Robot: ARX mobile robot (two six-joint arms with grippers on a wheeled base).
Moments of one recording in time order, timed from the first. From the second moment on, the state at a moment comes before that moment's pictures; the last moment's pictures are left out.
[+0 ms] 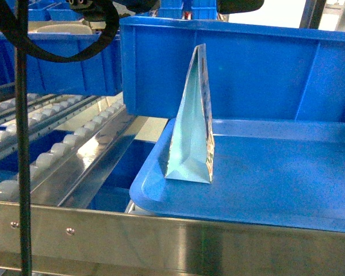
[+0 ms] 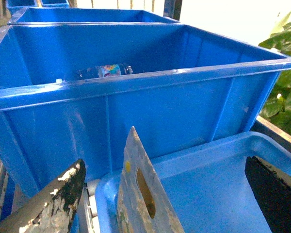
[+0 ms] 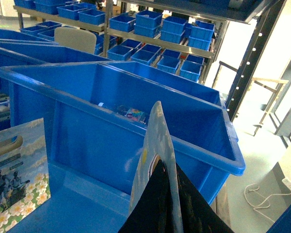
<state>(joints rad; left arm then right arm) -0.52 1.56 1.05 0.27 -0.04 -0.09 -0.09 1.03 0.65 0.39 -0.33 -0.15</state>
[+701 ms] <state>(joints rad) -0.56 1.67 1.05 0.25 0.00 -0.08 -0.09 1.03 0.65 0.39 -0.33 -0.15</state>
